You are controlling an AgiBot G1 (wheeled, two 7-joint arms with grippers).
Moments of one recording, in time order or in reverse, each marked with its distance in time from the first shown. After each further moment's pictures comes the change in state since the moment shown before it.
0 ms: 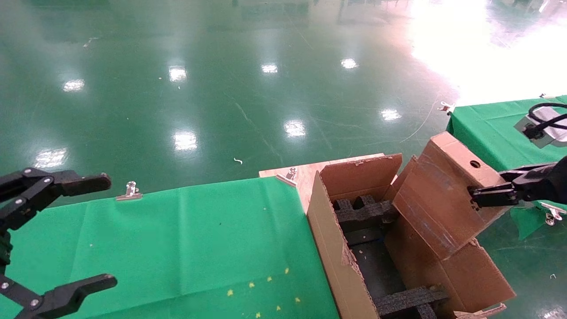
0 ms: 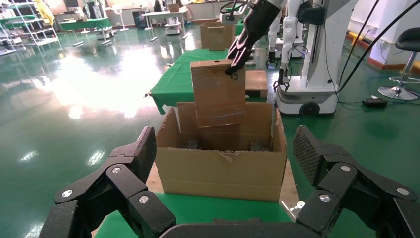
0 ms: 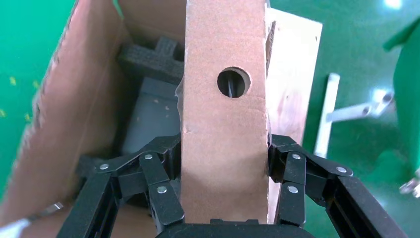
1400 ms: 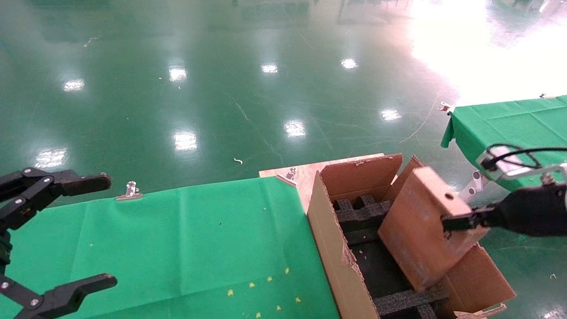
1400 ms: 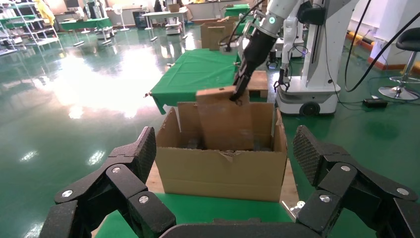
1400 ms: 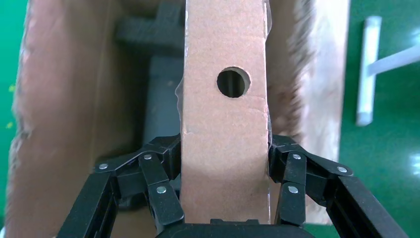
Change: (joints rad) left arm -0.001 -0.001 0.002 0.001 -0.001 0.000 0.001; right arm -0.197 -0.035 -0.139 0.040 0.010 0.250 0.260
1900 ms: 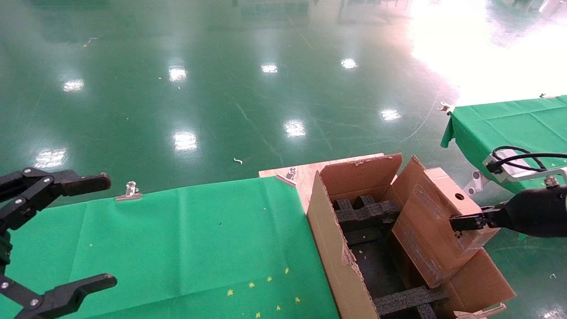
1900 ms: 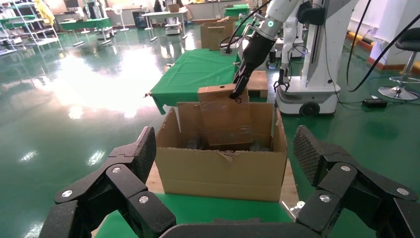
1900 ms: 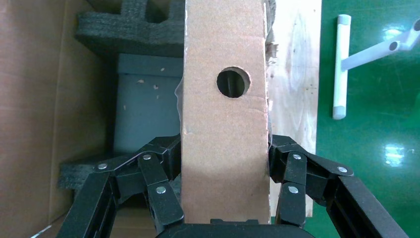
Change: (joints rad) left arm 0.000 0.000 0.001 0.000 -0.001 0.000 0.000; right arm -0.033 -0.013 -0.027 -0.002 -0.064 0.050 0.052
